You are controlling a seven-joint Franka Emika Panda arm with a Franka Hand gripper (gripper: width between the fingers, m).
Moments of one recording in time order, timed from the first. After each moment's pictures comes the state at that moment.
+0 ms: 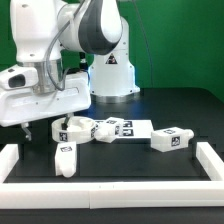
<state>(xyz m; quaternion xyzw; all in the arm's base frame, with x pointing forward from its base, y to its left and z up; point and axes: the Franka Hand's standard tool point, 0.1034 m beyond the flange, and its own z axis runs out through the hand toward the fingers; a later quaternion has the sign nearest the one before) 0.381 -0.159 0.009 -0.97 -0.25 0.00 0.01</state>
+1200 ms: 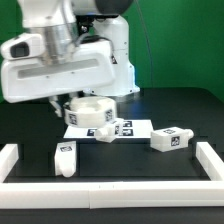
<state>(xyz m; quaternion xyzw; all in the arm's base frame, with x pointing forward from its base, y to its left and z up) 0.480 -0.091 0.078 -0.99 -0.11 0.01 0.04</state>
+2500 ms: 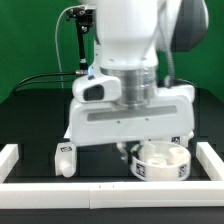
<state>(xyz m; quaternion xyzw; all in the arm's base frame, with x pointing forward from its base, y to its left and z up) 0.565 0.020 0.020 -1.00 -0.05 0.01 0.02</state>
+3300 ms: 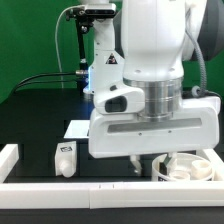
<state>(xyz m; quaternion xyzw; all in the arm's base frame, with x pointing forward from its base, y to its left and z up) 0.581 0.031 0.027 -1.00 0.00 0.01 0.03</state>
